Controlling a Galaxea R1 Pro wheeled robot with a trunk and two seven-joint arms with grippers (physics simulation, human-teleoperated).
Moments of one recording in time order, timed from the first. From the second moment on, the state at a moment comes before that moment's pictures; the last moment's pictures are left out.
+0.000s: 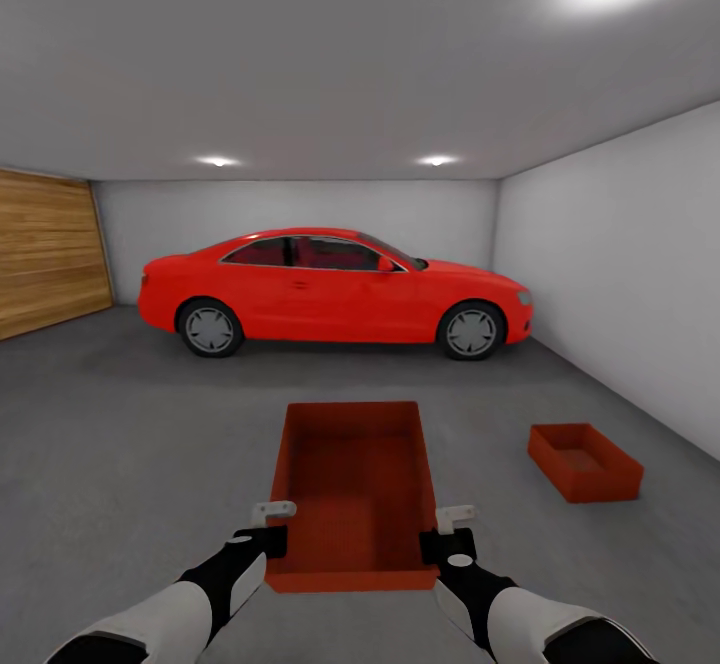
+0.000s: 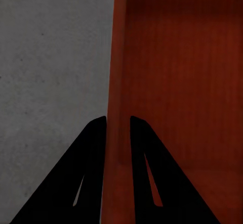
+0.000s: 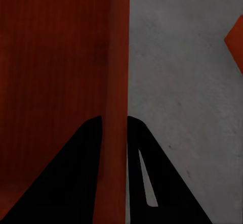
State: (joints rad) left arm -0.70 -0.08 -0.14 -0.15 0.20 0.07 0.16; right arm -0.73 0.15 0.27 0.00 -0.14 -0.17 -0.26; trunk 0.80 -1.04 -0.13
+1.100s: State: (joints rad) left arm -0.70 -0.08 -0.14 -0.15 0.20 0.06 0.16; right arm -0.73 0.15 0.27 0.00 -0.14 -0.17 -0.26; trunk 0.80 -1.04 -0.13
